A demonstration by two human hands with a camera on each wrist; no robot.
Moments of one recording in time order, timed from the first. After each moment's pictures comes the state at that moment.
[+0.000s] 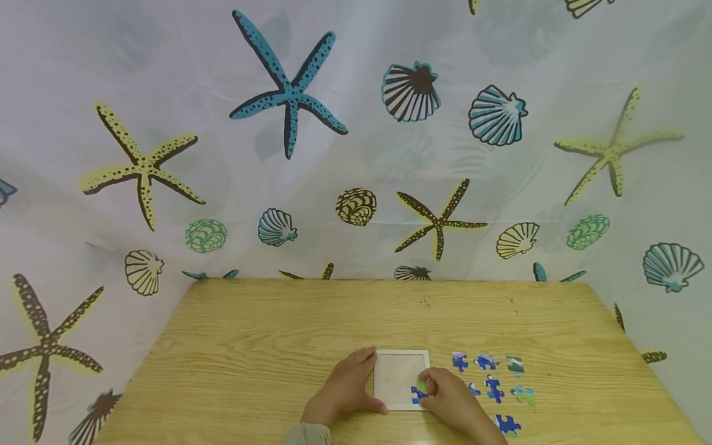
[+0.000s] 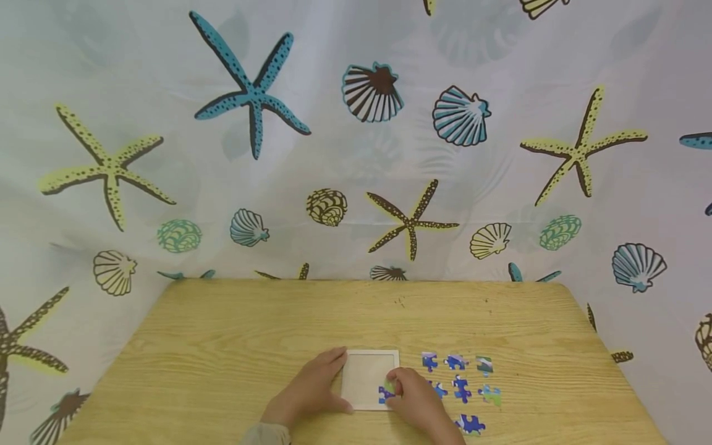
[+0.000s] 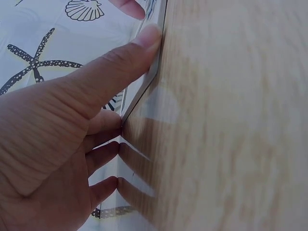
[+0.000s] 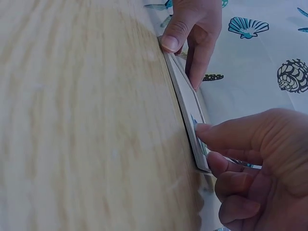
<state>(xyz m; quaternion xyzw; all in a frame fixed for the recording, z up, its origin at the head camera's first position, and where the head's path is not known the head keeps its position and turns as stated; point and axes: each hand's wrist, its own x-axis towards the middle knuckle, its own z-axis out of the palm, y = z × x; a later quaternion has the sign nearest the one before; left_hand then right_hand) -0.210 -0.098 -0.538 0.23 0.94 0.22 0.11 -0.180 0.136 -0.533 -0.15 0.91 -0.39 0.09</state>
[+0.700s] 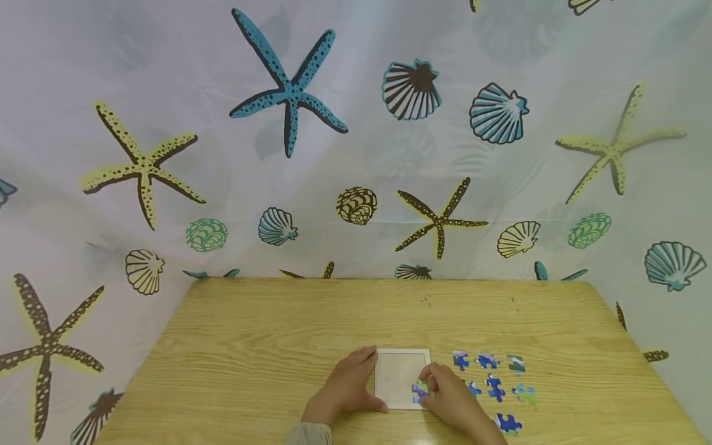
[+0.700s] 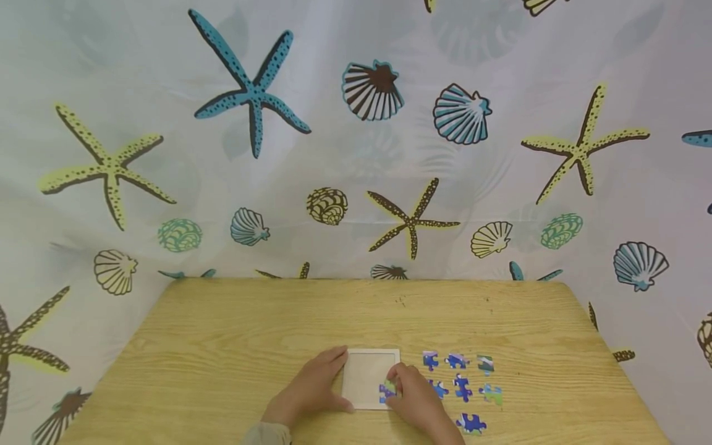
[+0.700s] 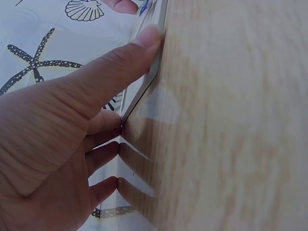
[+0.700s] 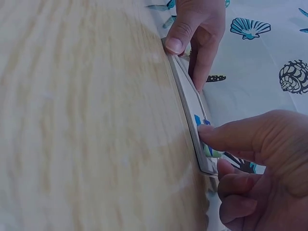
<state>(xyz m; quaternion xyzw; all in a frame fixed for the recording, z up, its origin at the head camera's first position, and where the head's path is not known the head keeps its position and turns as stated) -0.211 -0.098 -0.540 0.23 0.95 0.20 0.10 -0.179 0.134 -0.533 -0.14 0.90 -0.40 0.10</state>
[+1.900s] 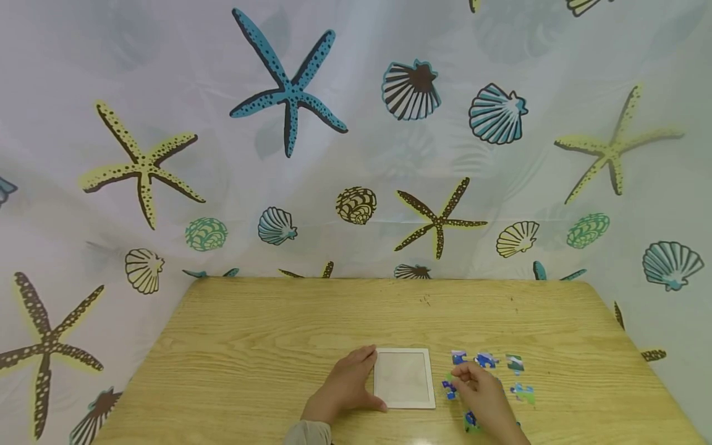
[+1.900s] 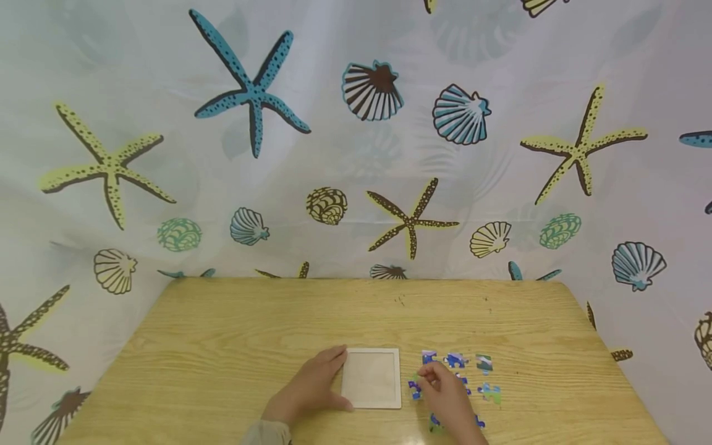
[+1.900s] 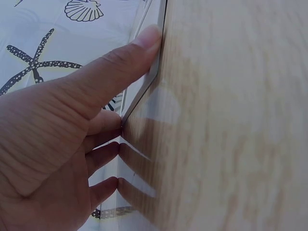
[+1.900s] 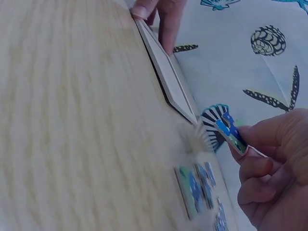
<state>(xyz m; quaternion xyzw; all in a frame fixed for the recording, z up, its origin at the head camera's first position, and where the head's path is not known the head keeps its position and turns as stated) -0.209 -0.097 -0.534 0.24 0.95 0.20 0.10 -0.167 0.173 -0.529 0.00 0.87 -0.49 0.00</state>
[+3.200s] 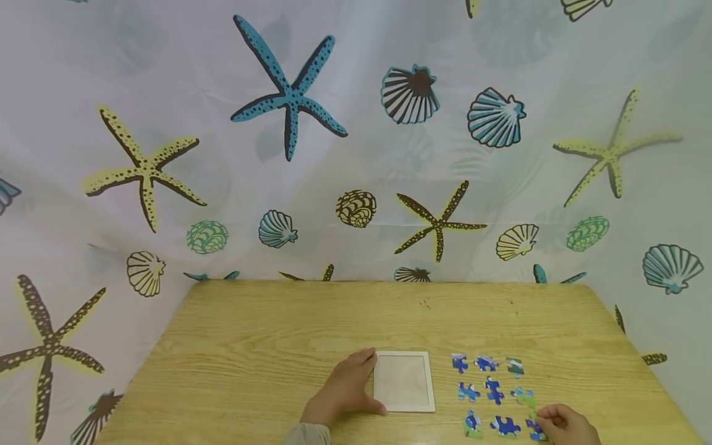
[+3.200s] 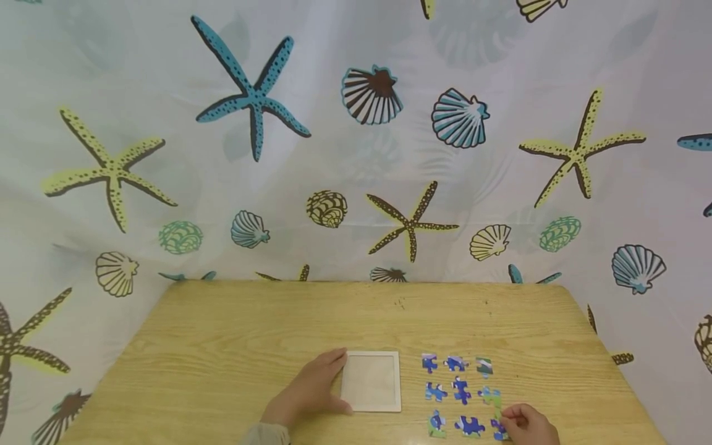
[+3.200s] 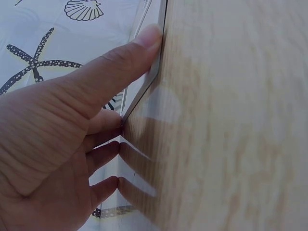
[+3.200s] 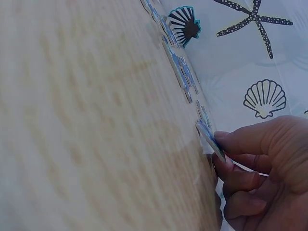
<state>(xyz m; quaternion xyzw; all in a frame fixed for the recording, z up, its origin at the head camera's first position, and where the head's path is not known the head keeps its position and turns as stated) -0.208 -0.098 -0.532 0.23 0.94 0.20 0.11 -0.134 0.297 -0.551 0.20 0.89 -0.41 0.08</state>
